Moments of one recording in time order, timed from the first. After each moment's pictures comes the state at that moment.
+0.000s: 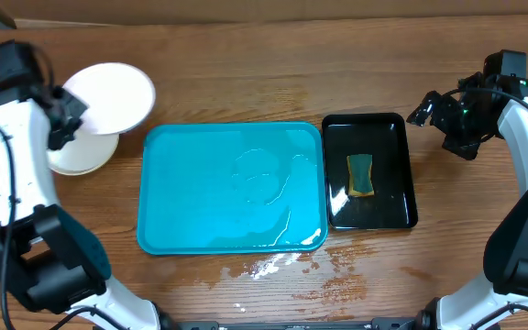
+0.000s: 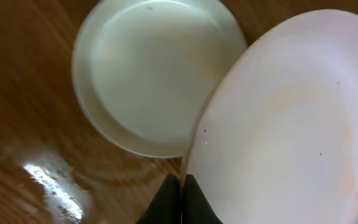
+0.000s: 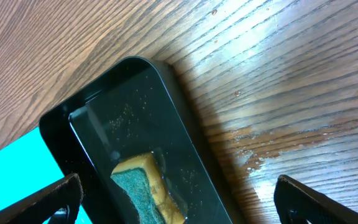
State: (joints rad) left arm 0.43 1.87 1.69 -1.02 -0.03 -0.57; right arm -0.22 1.83 1.46 -1.00 -0.36 0.31
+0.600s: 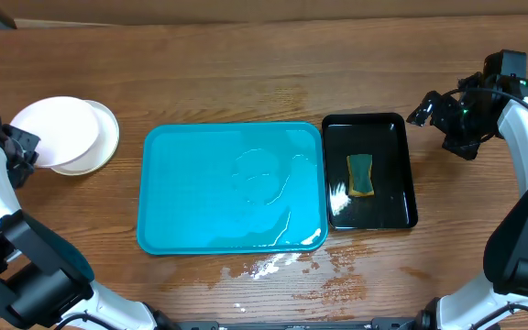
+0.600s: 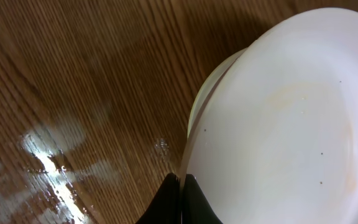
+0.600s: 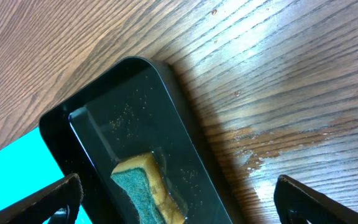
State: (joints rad) left arm 0.65 1.86 1.57 -0.92 -0.07 -0.57; right arm -0.22 1.83 1.46 -1.00 -0.36 0.31
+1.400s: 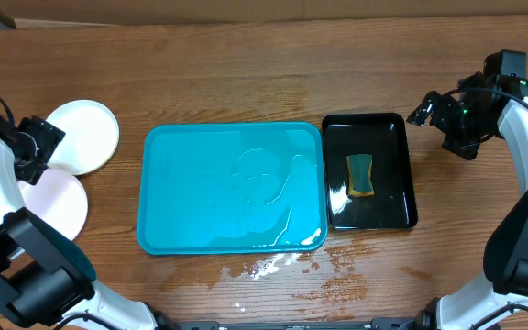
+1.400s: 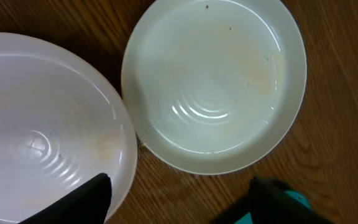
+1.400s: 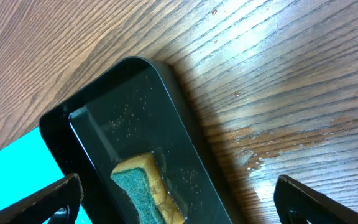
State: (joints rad) left arm 0.63 1.86 1.54 -0.91 0.13 -0.46; right arm -0.22 1.83 1.46 -1.00 -0.36 0.31
